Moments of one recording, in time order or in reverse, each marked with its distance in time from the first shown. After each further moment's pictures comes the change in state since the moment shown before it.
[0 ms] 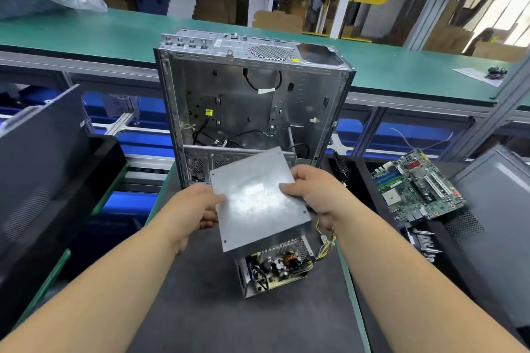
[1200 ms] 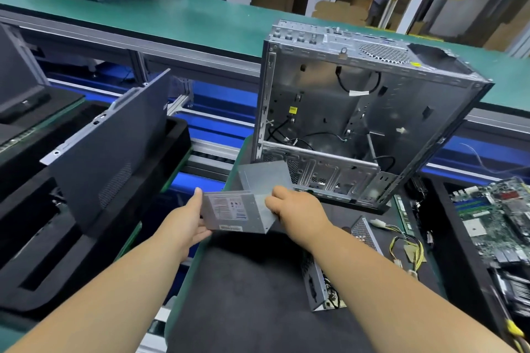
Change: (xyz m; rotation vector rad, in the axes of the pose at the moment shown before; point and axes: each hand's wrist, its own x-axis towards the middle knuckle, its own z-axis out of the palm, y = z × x) left_hand 0.043 -0.096 -0.145 -0.245 0.365 -0.269; right_hand 0.075 0.029 0.159 -1.311 -0.188 -0.794
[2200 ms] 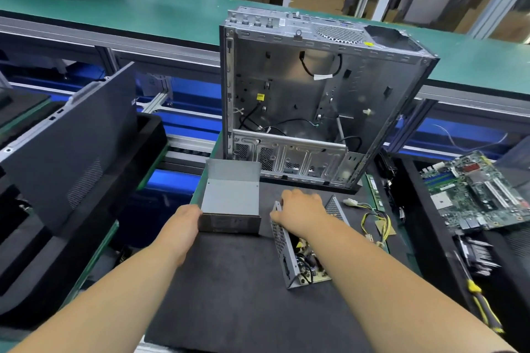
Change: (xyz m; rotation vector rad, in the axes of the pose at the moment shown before) left_hand -0.023 -0.027 0.039 0.214 -0.053 0.088; right_hand -0.040 0.037 0.022 0.145 -0.315 0.542
